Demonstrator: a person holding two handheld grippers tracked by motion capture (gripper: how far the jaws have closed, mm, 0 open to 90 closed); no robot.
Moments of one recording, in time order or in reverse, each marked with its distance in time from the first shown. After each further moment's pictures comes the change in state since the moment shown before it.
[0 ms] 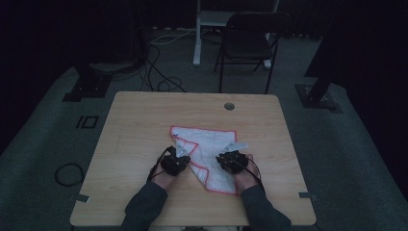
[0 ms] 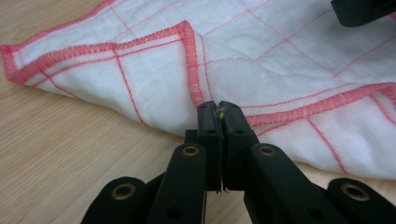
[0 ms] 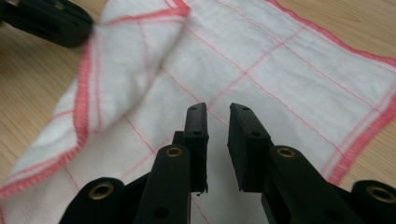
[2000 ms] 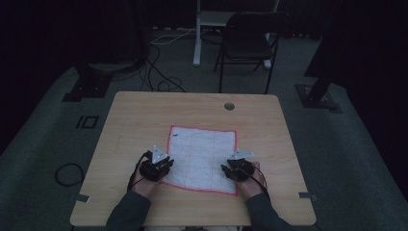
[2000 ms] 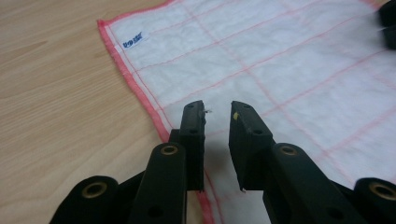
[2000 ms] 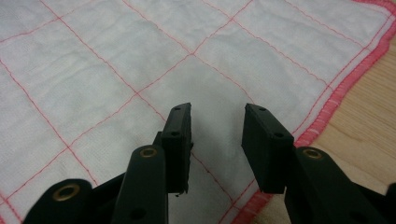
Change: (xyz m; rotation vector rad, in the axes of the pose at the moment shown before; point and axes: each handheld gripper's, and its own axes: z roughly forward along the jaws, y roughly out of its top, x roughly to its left) left arm 0.028 -0.033 -0.033 -0.036 0.085 -0.083; right arm -0.001 -0.031 -0.006 0.029 -0.035 0.034
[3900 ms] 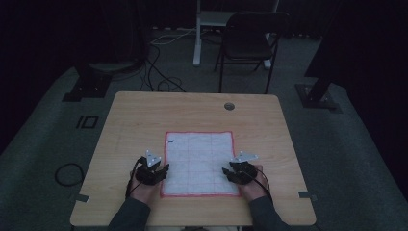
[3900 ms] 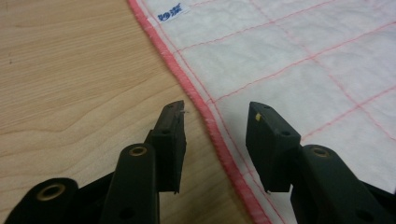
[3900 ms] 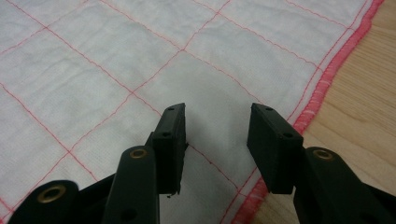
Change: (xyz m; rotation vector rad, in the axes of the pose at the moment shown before) left arm 0.005 -0.029 0.001 0.009 0.076 -0.152; right arm -0.002 -0.010 -0.007 -0.012 0.032 0.008
